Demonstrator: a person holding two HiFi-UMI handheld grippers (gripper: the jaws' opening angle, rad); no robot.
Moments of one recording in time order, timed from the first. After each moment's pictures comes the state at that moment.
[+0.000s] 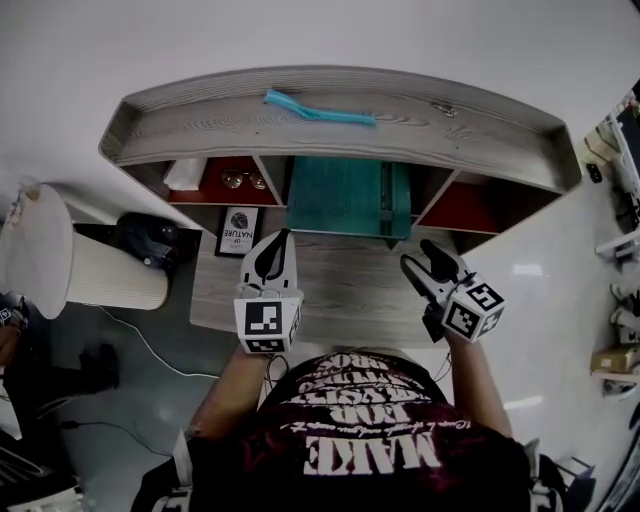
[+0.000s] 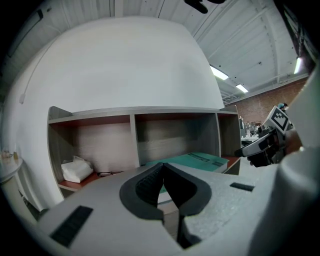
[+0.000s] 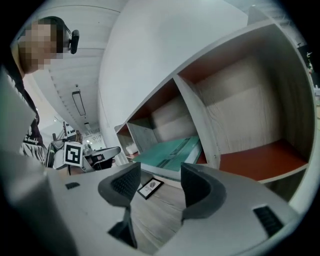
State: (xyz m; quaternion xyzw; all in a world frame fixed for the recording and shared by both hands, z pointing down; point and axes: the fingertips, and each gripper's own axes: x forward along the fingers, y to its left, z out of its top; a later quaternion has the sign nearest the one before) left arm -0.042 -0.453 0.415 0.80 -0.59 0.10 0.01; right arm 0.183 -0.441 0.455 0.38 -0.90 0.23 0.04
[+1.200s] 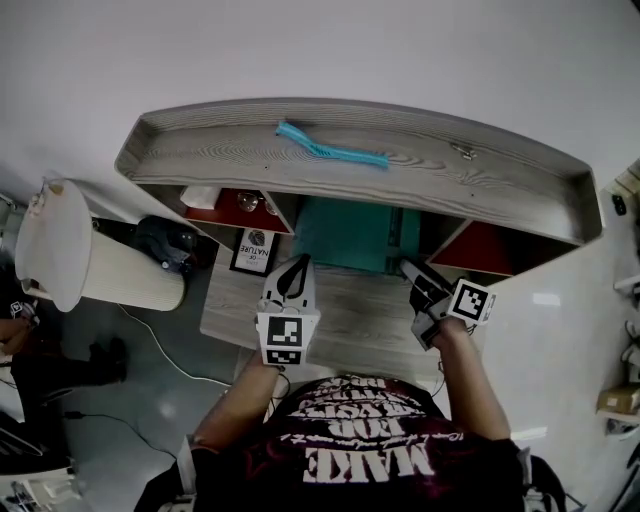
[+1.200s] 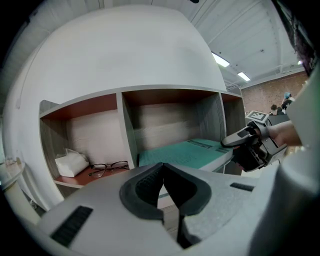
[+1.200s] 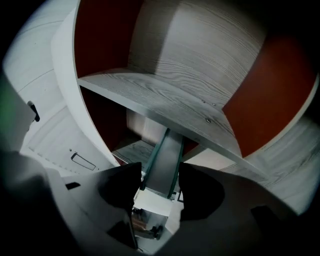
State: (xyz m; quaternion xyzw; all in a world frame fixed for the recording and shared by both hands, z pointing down) left arm -0.024 -0.482 0.454 0.79 -0.59 0.16 0.03; right arm 0.161 -0.515 0.495 0.26 -0.81 0.51 -0.12
